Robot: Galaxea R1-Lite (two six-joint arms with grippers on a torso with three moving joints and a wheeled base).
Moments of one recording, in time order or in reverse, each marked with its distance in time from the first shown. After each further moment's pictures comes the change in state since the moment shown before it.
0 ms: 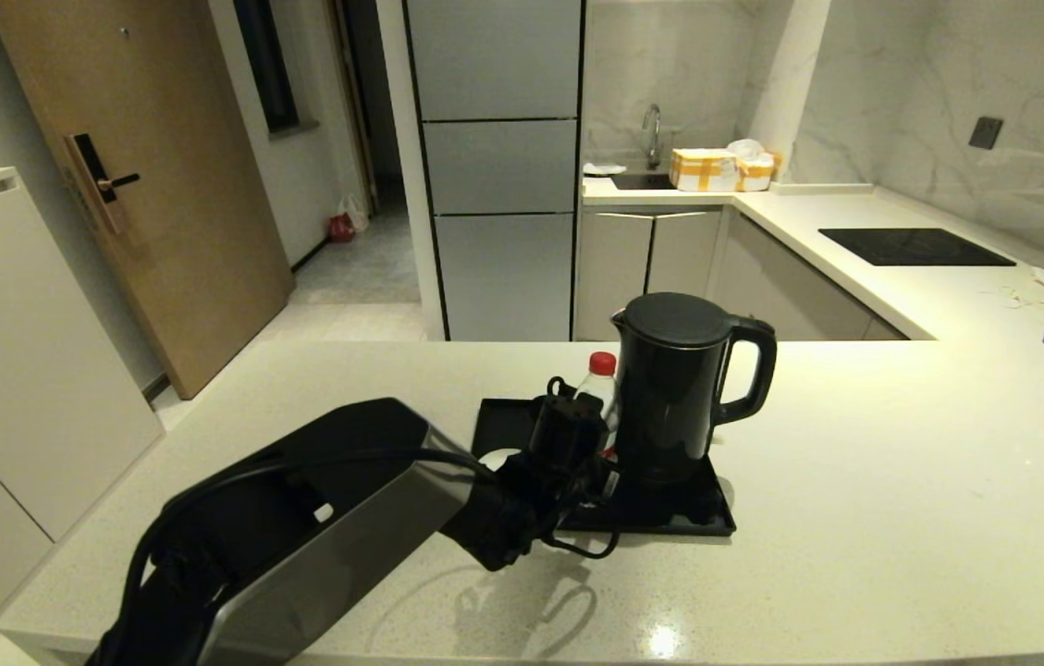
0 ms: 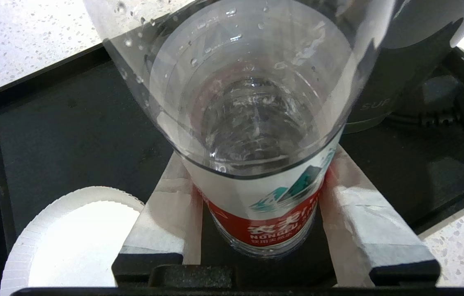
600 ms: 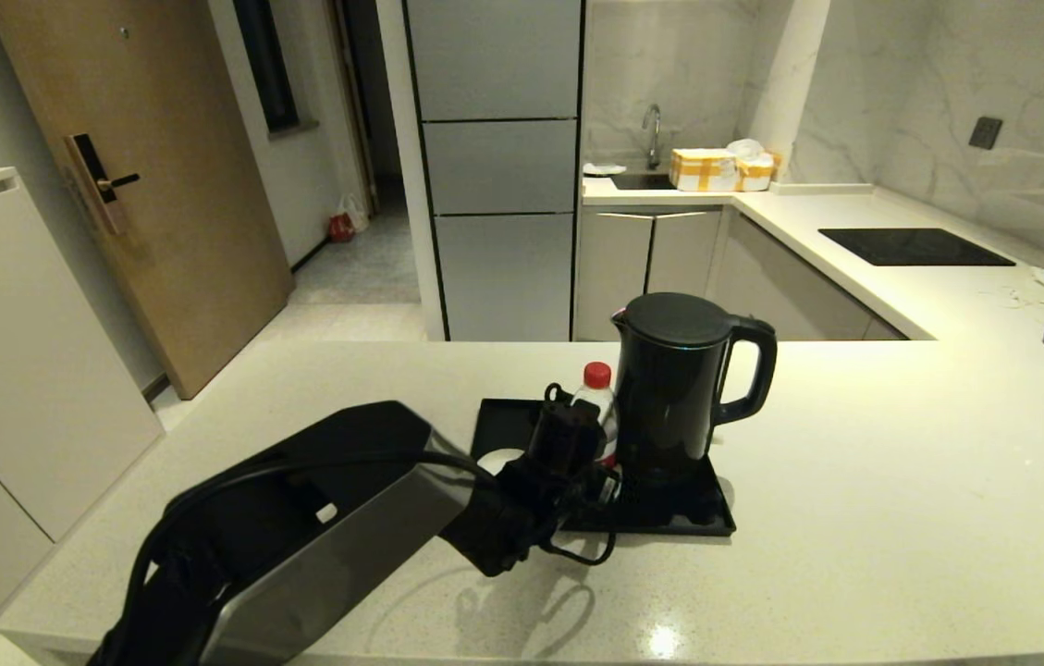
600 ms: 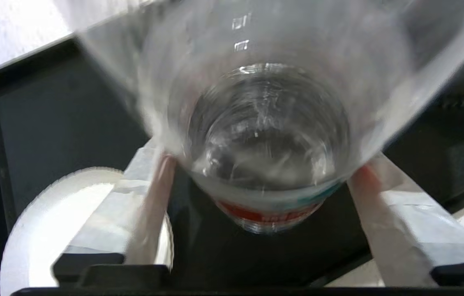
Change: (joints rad) left arm -0.001 -0.001 0.028 -0.008 0.019 -0.002; right arm 0.000 0.000 0.000 0.000 0.000 0.000
